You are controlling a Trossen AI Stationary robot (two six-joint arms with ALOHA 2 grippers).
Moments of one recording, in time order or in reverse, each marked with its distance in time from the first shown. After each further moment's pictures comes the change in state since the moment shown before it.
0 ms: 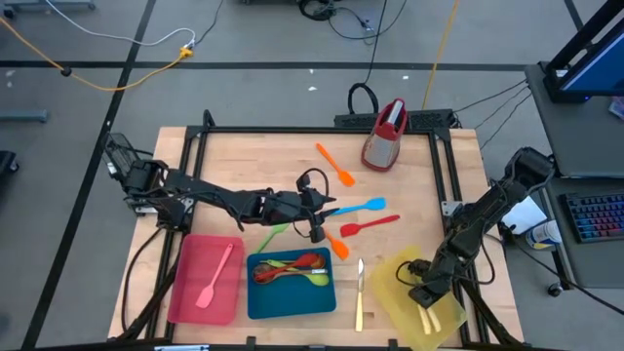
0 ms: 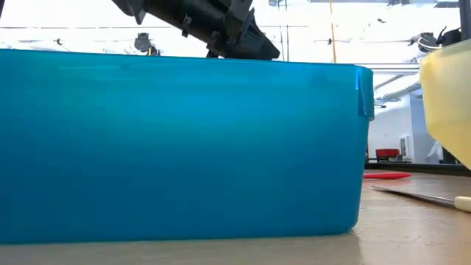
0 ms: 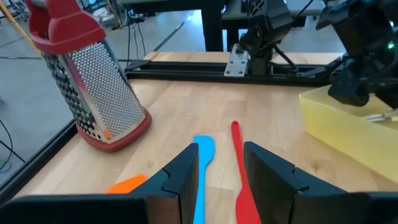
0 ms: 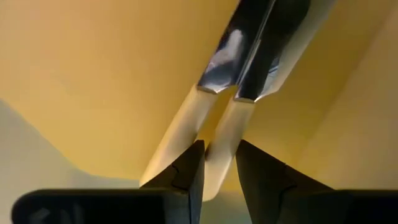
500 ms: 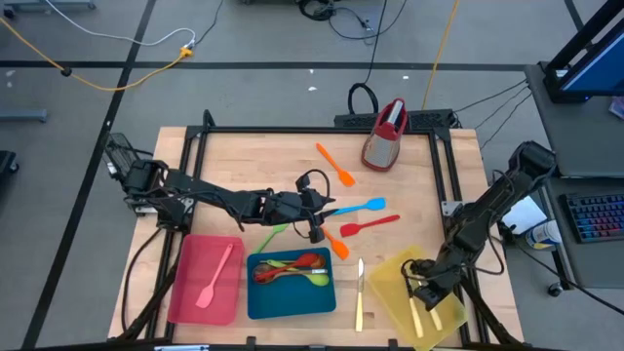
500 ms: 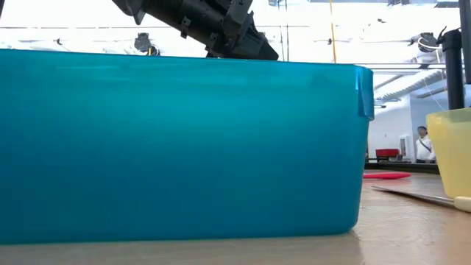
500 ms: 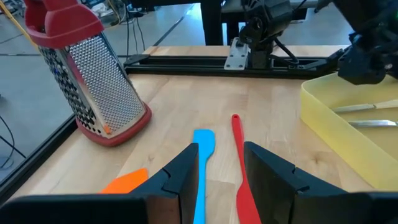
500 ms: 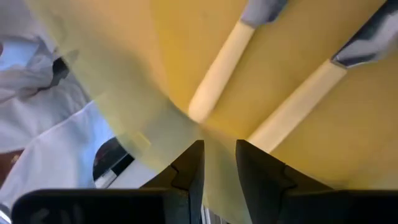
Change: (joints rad) left arm -0.003 0.000 0.000 -0.023 0.000 0.000; right arm 0.000 -0.136 0.000 0.001 0.004 -0.031
